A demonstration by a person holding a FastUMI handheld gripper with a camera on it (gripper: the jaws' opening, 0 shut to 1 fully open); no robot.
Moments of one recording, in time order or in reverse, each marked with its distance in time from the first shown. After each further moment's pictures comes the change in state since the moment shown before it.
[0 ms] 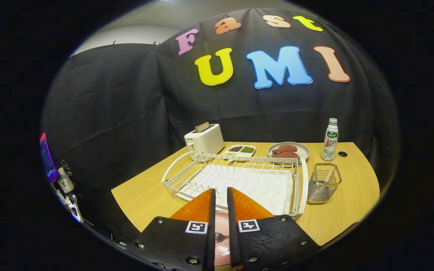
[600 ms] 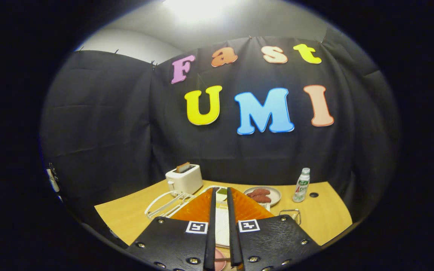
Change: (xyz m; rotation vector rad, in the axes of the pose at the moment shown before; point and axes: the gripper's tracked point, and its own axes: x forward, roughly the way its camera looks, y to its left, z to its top) arm -0.047 -0.042 0.148 -0.117 -0.292 -0.189
